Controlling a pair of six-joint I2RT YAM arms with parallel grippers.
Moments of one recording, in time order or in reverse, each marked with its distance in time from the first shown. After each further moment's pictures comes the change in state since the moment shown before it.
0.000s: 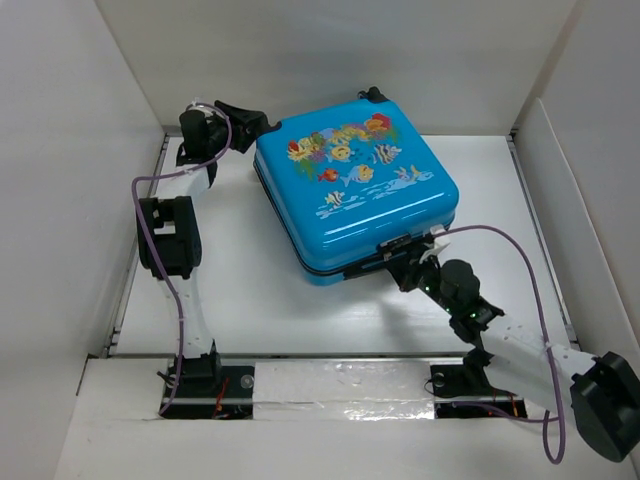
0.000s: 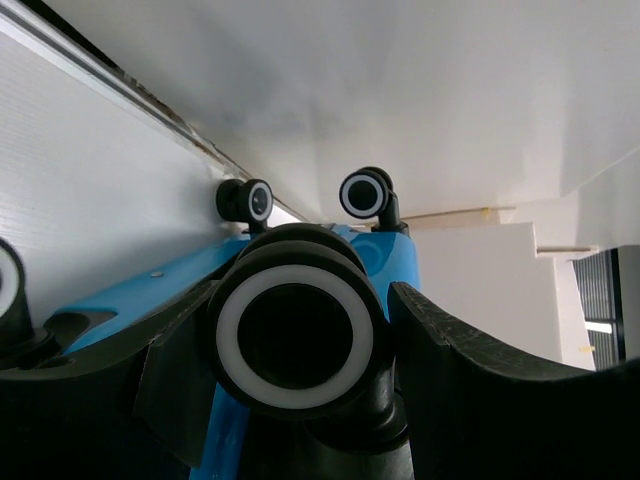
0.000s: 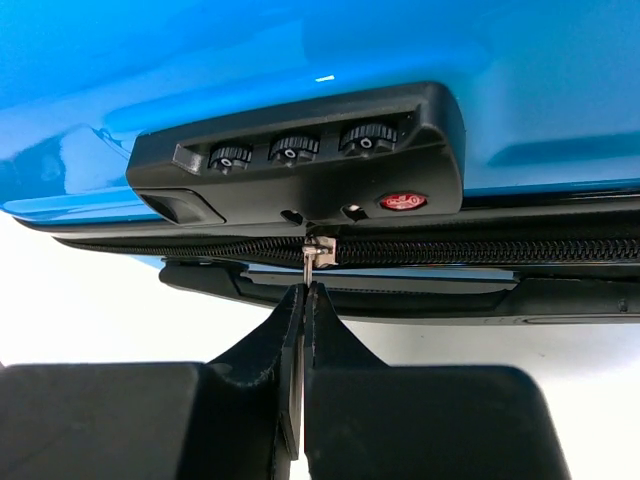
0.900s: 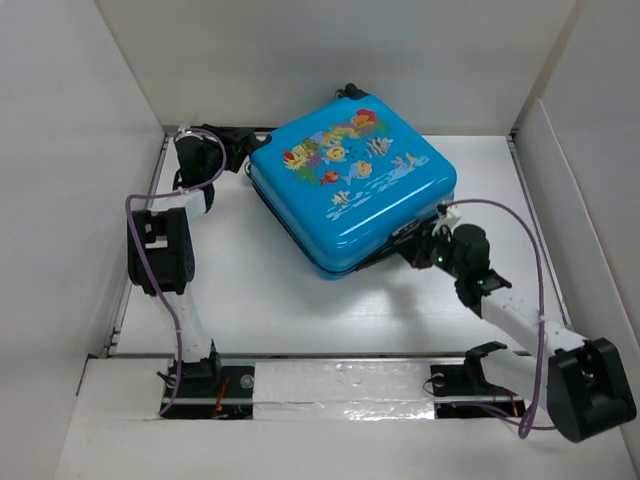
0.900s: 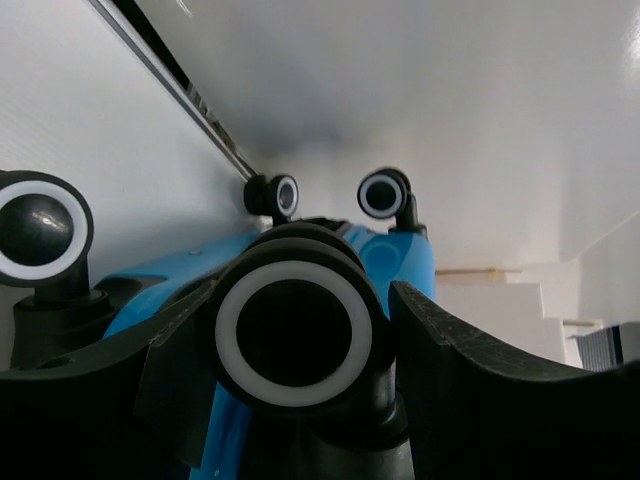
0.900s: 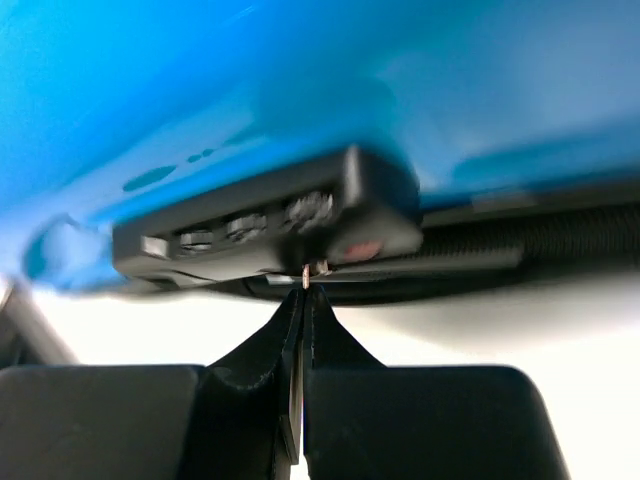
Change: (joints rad) left arm 0.013 -0.153 -0.348 0.181 -0.162 -0.032; right arm -0.231 0.132 0.174 -0.168 -0.248 0.075
